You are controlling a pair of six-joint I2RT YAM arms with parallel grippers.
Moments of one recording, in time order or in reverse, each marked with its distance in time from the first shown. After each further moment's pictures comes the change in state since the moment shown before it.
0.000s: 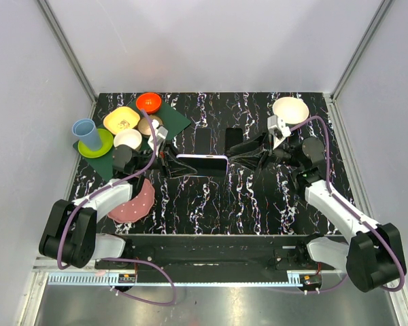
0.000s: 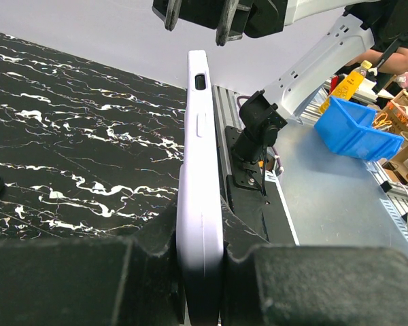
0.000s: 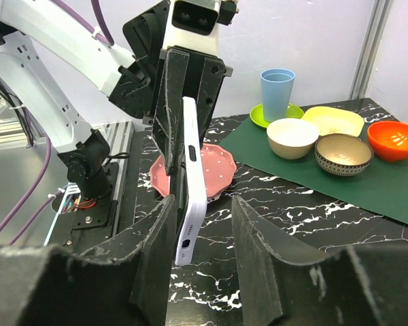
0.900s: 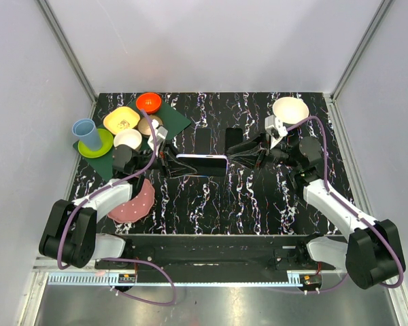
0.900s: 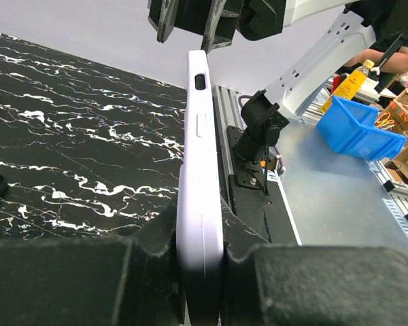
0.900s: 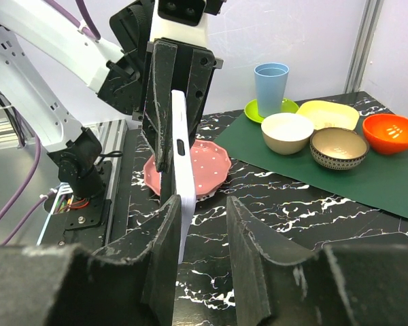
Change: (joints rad) left arm 0.000 0.000 0.000 -0.002 0.001 0.009; right arm 0.015 0.025 -0.008 -0.002 0.028 -0.023
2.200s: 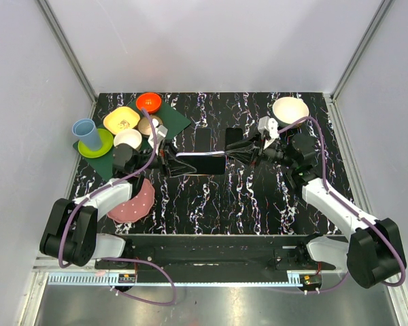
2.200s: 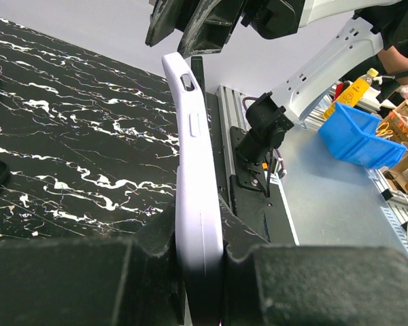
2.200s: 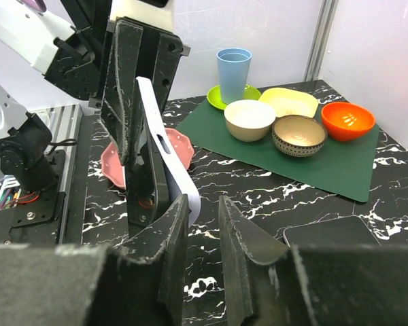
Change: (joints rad) left arm 0.008 0.009 0.000 -0.032 -0.011 -0.002; right arm 0.040 0.004 0.024 -0.163 0.119 -0.215
